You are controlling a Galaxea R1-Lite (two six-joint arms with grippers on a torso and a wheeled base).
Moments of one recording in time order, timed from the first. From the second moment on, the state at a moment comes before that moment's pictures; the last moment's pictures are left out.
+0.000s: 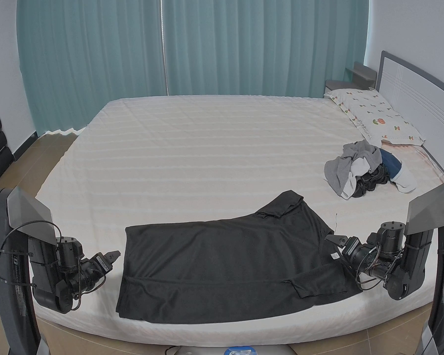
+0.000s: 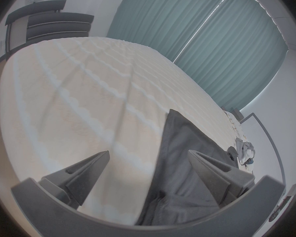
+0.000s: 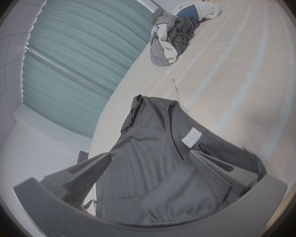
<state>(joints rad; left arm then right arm) 0.06 2.42 -0.30 -1.53 -0.10 -0.64 0.10 2.36 -0.35 -1.55 0.22 0.87</state>
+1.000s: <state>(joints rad) 0.00 2.41 -0.26 -1.53 -0.09 -0.68 0.12 2.38 -0.35 -1.55 0.22 0.87</state>
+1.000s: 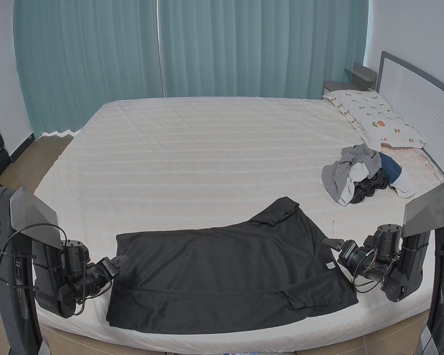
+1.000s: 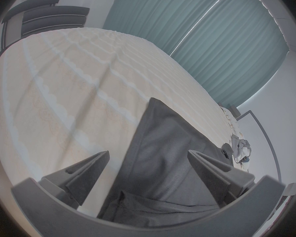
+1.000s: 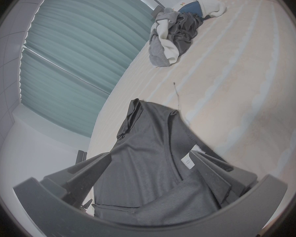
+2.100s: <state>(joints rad) 0.02 2.41 -0.83 -1.13 -0.05 -0.67 0.13 2.46 -0.36 -1.55 0.22 0.87</state>
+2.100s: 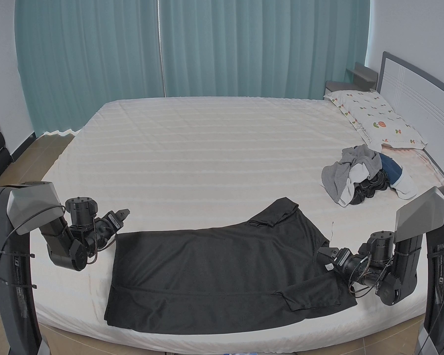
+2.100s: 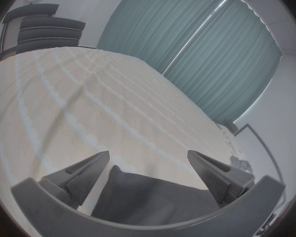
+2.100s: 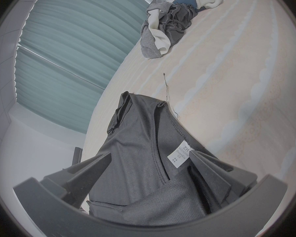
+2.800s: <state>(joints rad) 0.01 2.52 -0.88 -1.11 -0.06 -0.62 0.14 2.47 -0.36 -1.55 0.22 0.86</state>
